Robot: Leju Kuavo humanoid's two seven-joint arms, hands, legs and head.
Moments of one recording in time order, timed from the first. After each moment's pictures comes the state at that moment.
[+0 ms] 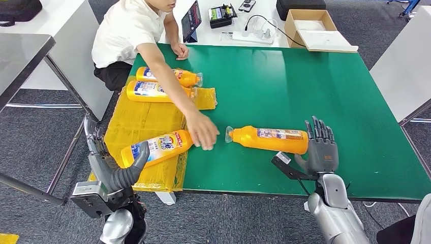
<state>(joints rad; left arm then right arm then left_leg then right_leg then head) 0.01 -0.19 -0.36 -1.58 -0.17 0.65 -0.61 -0.39 -0.15 0.16 -0.76 1.34 -0.63 -0.17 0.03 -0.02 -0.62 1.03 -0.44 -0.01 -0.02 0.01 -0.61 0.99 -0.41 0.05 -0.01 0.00</state>
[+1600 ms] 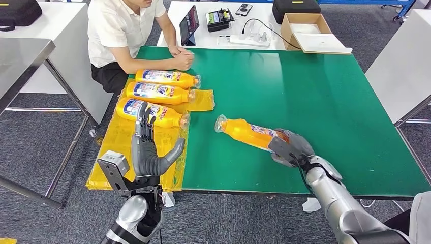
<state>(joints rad) -0.13 -0.18 -0.48 -1.44 0.06 0.36 -0.46 -0.63 -0.09 0.24 -0.39 0.81 0.03 -0.47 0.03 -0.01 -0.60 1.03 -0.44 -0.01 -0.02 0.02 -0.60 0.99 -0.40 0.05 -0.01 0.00</state>
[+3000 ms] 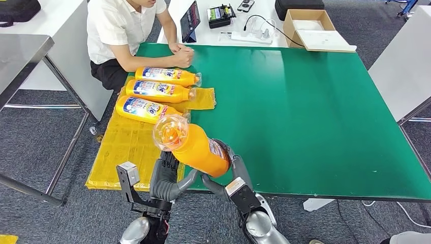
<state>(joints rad) -0.02 -0.15 -0.56 -1.41 0.29 0.19 -0.37 -0.17 0.12 0.59 -1.18 0.32 -0.11 -0.64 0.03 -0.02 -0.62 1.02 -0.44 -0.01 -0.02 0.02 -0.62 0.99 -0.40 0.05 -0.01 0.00</state>
